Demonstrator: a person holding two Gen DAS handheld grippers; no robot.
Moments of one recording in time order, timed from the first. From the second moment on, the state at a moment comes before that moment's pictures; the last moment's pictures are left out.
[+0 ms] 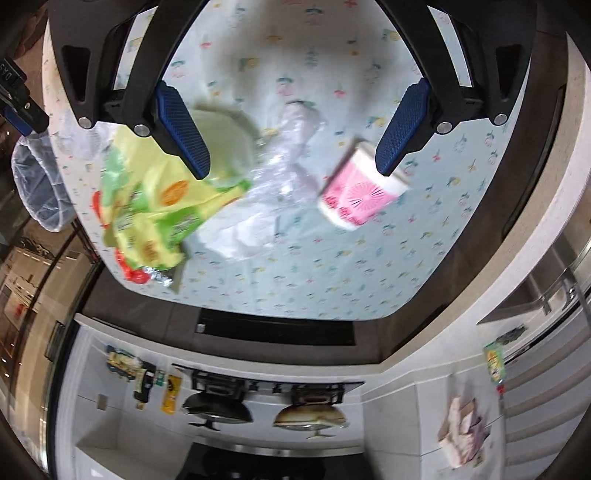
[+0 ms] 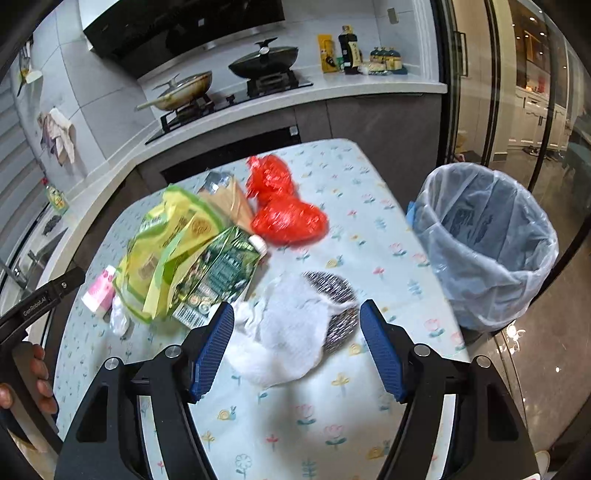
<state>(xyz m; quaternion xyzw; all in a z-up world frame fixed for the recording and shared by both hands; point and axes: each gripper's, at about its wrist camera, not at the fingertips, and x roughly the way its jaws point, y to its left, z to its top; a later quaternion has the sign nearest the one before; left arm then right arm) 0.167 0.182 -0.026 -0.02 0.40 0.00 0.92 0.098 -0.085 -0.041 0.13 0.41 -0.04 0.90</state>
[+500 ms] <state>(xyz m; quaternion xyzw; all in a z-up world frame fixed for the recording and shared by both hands) 0.173 0.239 -0.063 -0.06 0.43 0.03 0.90 0.113 -0.044 -0.091 0.13 0.46 -0.02 0.88</state>
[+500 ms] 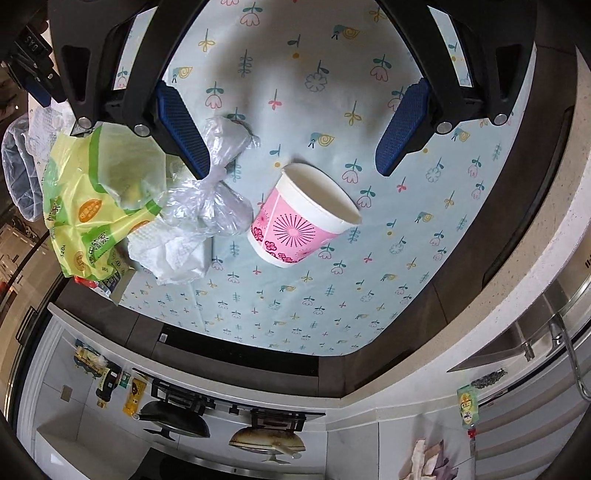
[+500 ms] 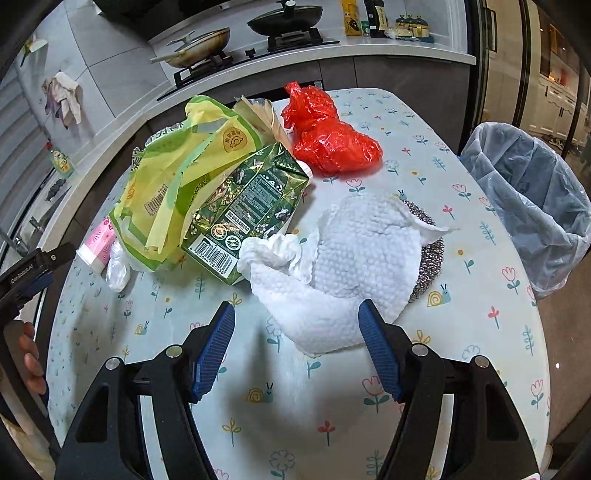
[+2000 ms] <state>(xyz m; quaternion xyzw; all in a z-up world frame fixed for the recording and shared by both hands) 0.163 0.208 0.014 -0.07 0.36 -0.06 0.93 0.101 -0.069 0.008 0.14 0.34 0.01 0.93</state>
